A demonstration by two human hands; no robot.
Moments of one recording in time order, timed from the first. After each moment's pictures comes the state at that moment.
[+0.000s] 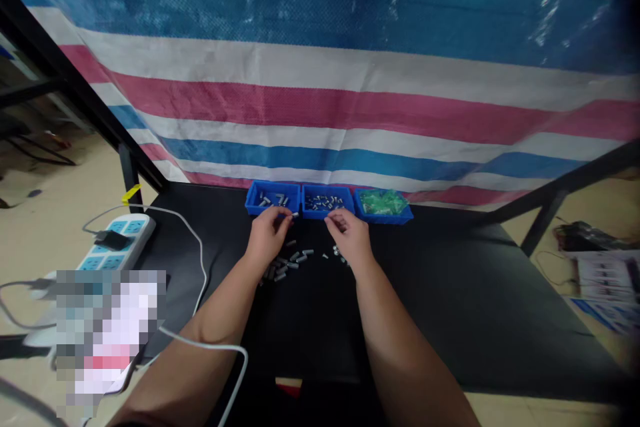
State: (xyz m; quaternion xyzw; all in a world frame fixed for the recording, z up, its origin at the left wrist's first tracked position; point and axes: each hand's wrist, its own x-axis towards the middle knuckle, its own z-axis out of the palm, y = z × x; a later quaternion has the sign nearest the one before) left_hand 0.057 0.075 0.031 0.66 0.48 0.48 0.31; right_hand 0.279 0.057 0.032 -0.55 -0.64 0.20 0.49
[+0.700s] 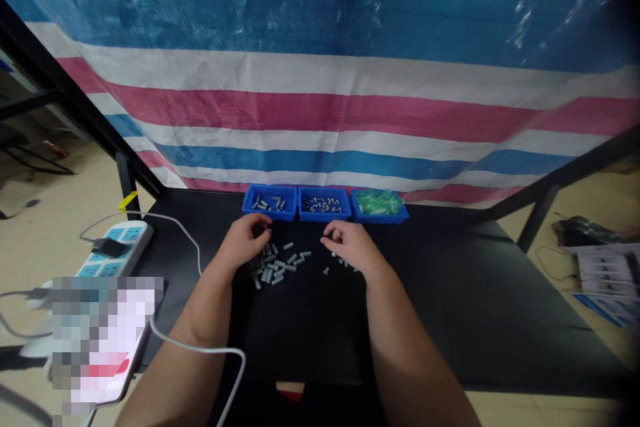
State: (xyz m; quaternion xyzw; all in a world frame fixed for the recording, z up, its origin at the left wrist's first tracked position) left_hand 0.001 0.076 0.043 0.73 0.53 0.34 0.25; right_hand 0.299 0.039 0.064 -0.60 -0.71 0.29 0.26
